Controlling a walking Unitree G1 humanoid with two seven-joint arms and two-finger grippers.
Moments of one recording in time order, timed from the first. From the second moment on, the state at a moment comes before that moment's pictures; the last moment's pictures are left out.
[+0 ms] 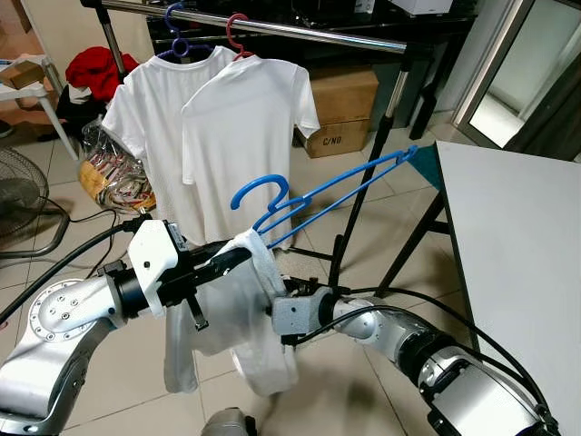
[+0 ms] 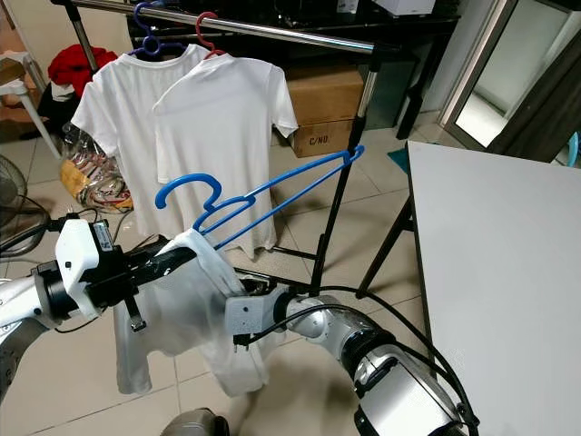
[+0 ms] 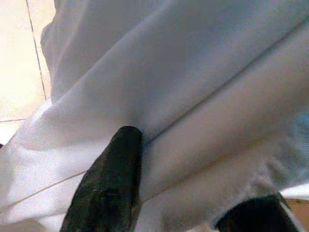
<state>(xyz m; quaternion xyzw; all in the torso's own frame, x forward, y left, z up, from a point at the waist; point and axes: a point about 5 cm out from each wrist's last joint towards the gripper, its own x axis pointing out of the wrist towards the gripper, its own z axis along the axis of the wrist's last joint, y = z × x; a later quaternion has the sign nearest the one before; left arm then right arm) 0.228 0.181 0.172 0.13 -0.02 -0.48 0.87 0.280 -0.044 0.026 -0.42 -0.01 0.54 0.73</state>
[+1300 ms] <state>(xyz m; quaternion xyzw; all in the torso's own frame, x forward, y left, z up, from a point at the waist) 0.225 0.173 0.174 0.12 -0.04 -0.48 0.87 0.340 -0.067 0.079 -0.41 -0.06 0.30 0.86</state>
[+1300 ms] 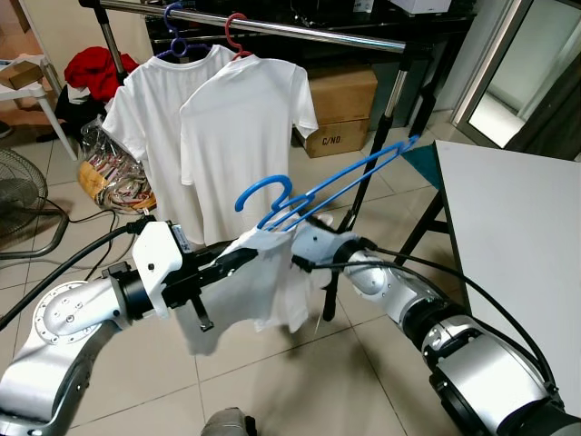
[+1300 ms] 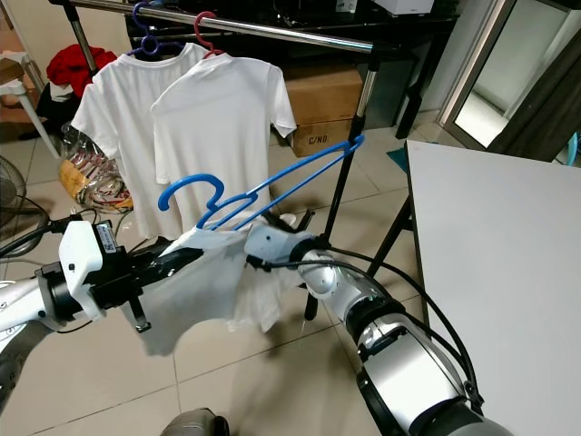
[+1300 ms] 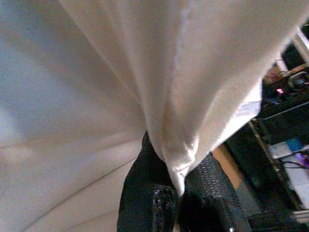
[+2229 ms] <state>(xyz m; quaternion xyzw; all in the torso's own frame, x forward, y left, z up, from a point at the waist) 0.197 0.165 0.159 -0.03 -0.03 -0.43 0.90 0.361 -0.075 0.122 -0.43 -0.16 0.20 0.86</state>
